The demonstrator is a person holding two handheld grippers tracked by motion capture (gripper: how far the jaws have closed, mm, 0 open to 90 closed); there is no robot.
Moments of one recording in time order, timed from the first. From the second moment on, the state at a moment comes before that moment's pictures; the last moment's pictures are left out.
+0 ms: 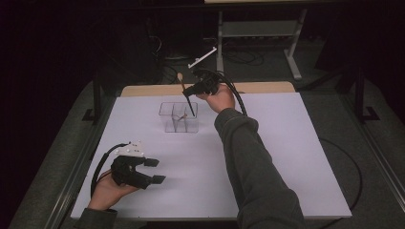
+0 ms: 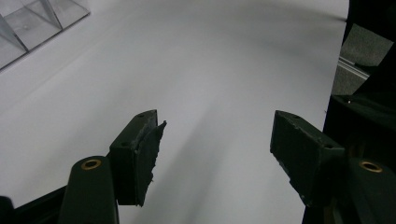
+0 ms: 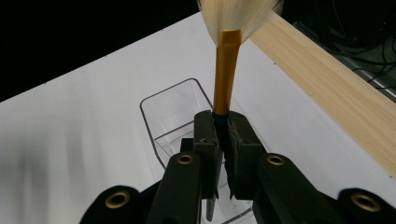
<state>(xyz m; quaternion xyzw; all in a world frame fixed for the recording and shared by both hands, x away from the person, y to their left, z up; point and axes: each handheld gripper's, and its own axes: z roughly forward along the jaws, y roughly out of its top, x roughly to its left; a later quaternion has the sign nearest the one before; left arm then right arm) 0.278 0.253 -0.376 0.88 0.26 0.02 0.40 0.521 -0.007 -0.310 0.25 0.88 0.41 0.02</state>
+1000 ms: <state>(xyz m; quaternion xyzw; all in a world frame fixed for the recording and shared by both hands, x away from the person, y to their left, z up) 0.278 0.254 -0.376 0.88 0.26 0.02 0.40 0.510 -0.012 -0.335 0.28 0.87 0.42 0.02</state>
